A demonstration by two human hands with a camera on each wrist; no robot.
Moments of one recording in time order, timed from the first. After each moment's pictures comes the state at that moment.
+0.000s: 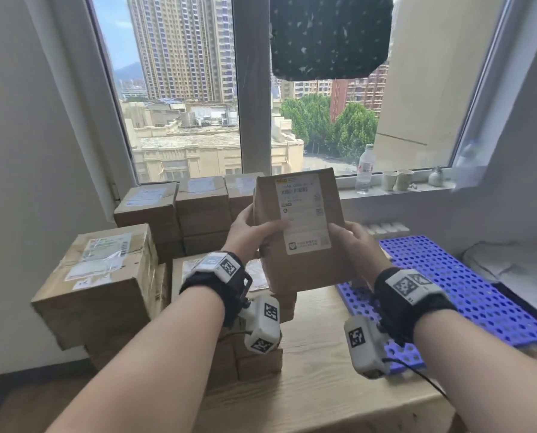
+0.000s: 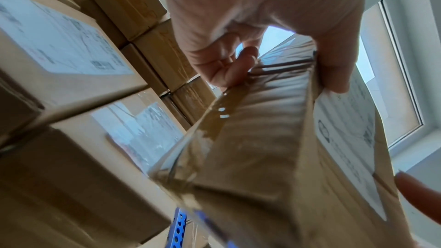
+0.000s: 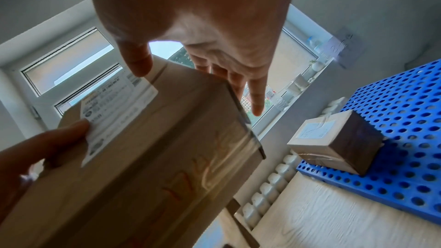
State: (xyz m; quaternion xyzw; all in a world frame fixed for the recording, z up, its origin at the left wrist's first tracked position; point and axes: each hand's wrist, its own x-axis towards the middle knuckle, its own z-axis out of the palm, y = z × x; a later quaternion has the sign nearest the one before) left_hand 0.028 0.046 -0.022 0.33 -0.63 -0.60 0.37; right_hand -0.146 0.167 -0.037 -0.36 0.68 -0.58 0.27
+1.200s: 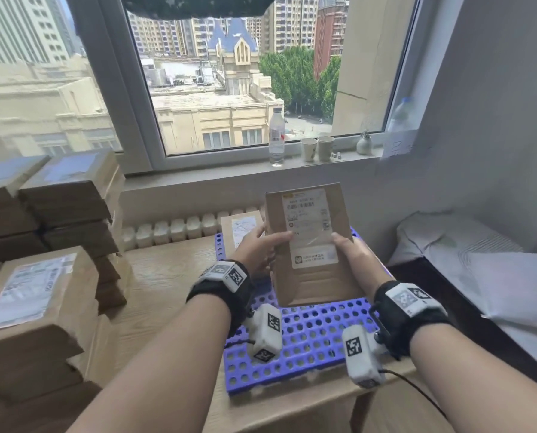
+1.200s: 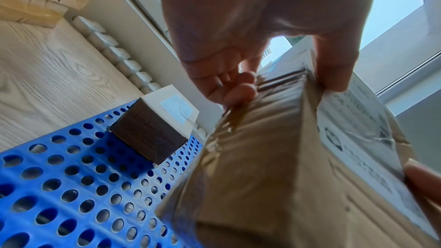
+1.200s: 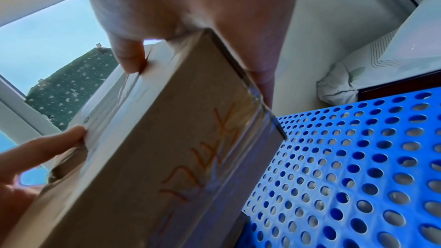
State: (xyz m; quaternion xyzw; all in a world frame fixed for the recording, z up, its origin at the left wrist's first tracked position) left_hand -0.359 0.140 -0.100 0.34 -0.62 -0.66 0.23; right_hand -0.523 0.263 -0.127 -0.28 0.67 -0.58 0.37
